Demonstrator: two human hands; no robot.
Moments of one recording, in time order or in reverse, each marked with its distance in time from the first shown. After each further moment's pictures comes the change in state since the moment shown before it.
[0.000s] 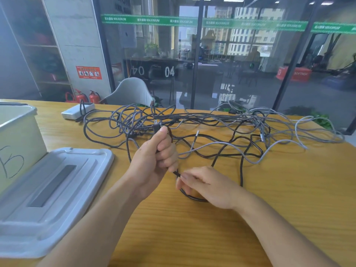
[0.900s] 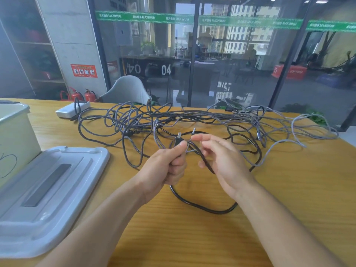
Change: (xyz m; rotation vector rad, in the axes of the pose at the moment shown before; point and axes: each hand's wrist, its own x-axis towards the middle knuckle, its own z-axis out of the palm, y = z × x) left_hand 0.002 -0.020 0.003 0.455 -0.157 -0.123; right_hand 0.001 -0.026 -0.021 0.778 0.594 0.207
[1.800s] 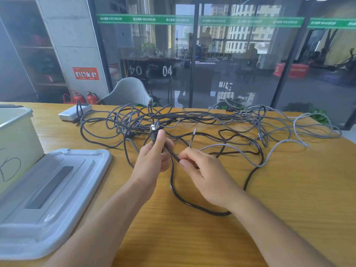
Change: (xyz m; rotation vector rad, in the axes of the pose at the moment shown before) left_hand 0.004 -0.003 -0.008 -0.084 0.422 0.155; right_hand -0.012 0.021 0.008 -0.817 -0.258 -0.468
